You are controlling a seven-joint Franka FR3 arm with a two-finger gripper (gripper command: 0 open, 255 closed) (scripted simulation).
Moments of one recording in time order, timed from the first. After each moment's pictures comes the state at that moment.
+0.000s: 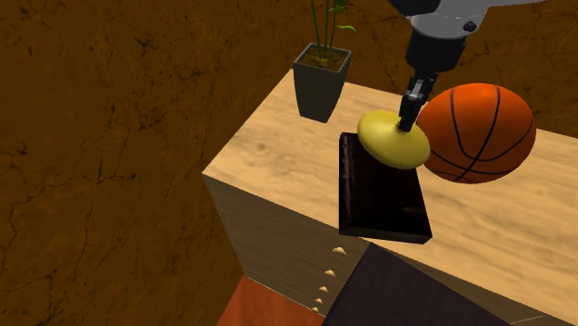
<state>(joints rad) -0.38 0.05 -0.56 -2.25 -0.03 2.24 -0.95</state>
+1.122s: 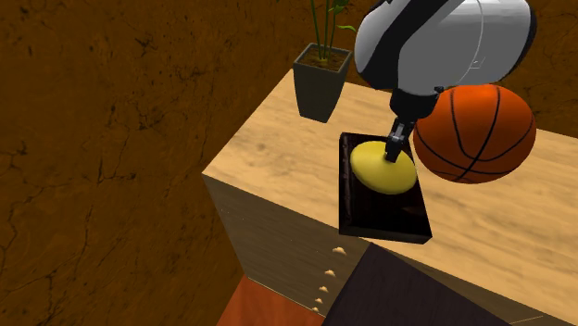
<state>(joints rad) -0.41 0.24 -0.52 -2.30 0.10 2.46 -1.04</state>
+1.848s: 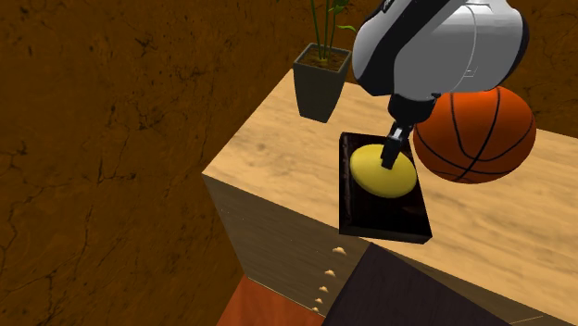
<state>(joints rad) -0.42 0.26 -0.52 -2.31 0.12 2.48 -1.05</state>
